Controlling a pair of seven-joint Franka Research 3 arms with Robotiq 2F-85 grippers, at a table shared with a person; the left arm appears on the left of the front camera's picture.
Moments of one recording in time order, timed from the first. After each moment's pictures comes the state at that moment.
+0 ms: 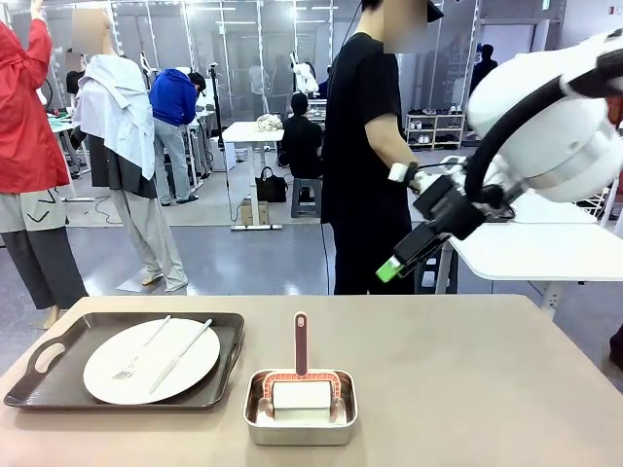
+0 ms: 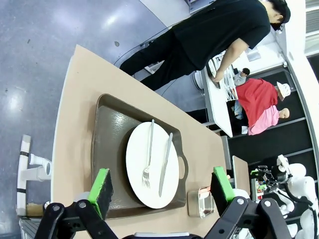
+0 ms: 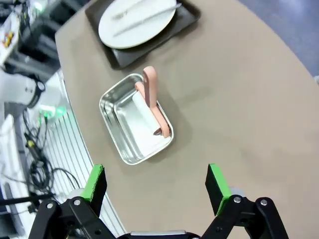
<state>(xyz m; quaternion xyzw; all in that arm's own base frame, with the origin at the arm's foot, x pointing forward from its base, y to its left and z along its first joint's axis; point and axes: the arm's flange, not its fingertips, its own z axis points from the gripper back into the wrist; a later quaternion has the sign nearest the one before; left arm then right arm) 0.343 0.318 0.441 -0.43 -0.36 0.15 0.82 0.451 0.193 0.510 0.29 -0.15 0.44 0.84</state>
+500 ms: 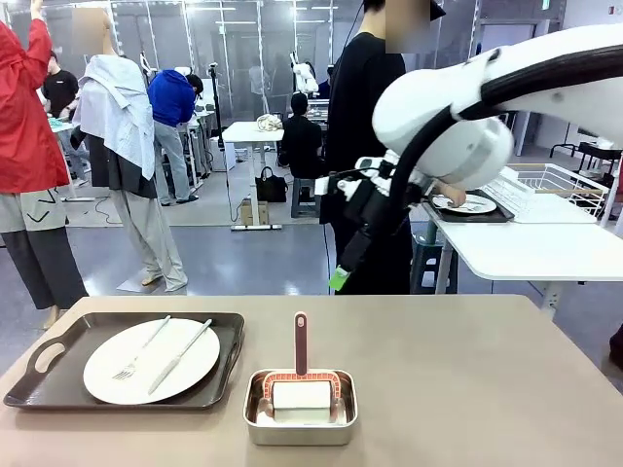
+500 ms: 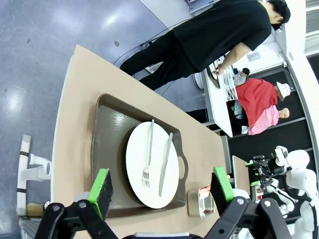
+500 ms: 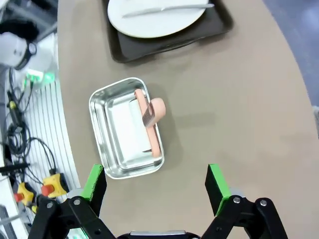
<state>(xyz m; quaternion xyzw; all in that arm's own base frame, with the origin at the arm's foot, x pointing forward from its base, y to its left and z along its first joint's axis) 0.343 0.318 0.441 -0.43 -0.36 0.15 0.82 0.498 0.289 0.504 0.23 -0.10 0.57 0.78</state>
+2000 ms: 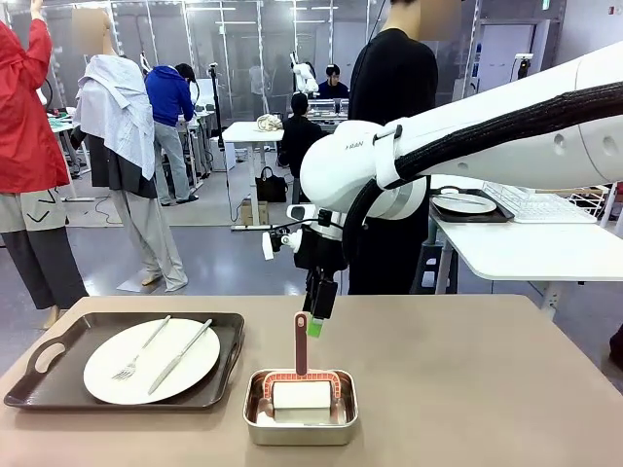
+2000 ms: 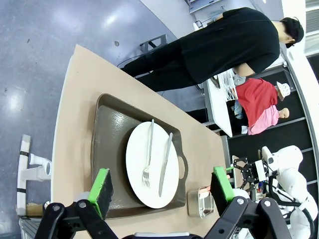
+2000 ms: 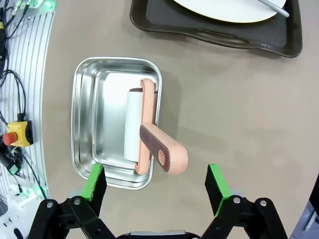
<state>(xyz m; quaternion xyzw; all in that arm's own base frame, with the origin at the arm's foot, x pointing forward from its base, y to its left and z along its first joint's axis) 0.343 0.318 0.441 -0.43 -0.36 0.15 0.82 0.494 0.372 0.439 0.14 -0.03 0.72 0.68</state>
